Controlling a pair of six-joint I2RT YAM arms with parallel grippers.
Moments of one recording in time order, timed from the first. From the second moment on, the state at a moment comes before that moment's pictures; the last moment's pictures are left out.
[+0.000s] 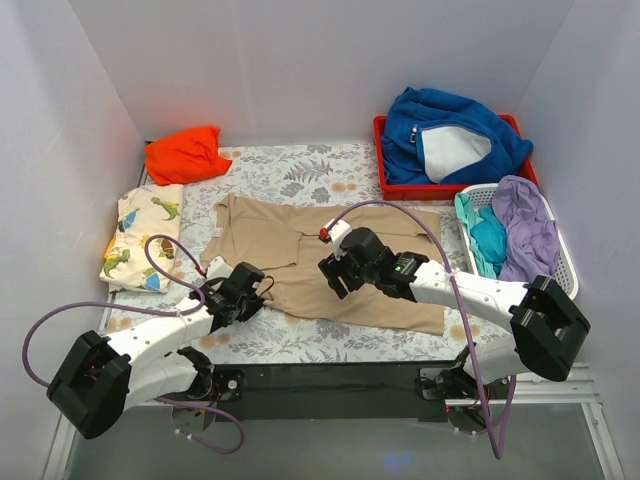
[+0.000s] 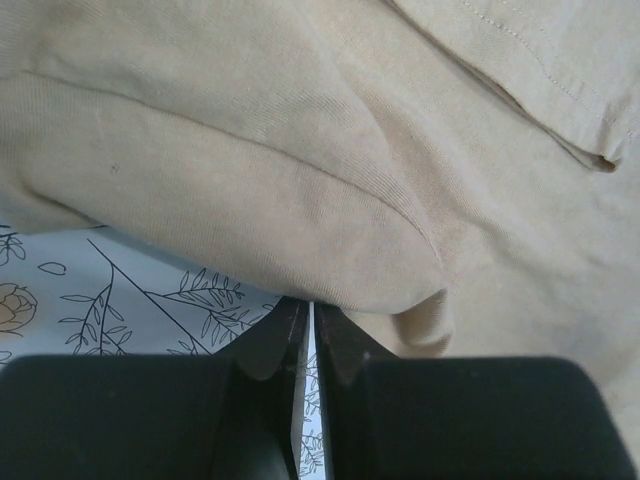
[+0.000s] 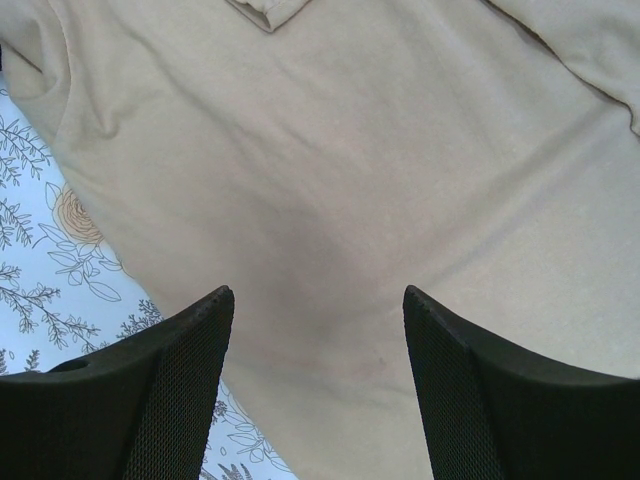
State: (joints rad) left arm -0.65 1.07 0.42 -0.43 -0.36 -1.28; right arm 0.94 1.40 0.86 -0.22 0.06 0.08
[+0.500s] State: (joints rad) left arm -0.66 0.94 0.50 -0.63 -0.21 -1.20; right arm 0.94 1.40 0.86 -0.22 0.06 0.09
